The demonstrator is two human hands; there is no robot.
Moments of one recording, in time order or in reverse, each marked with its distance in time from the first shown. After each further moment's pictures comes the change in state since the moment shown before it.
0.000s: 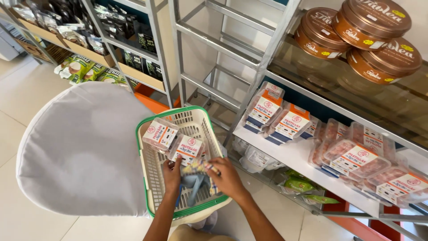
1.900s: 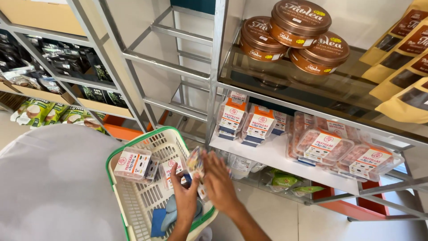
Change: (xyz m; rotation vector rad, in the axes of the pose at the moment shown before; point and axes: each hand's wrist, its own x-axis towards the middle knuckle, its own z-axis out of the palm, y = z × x) left_hand -0.131 0.114 0.100 -0.073 -0.329 0.156; right_hand -0.013 -0.035 -0.058 -0.245 0.344 -0.108
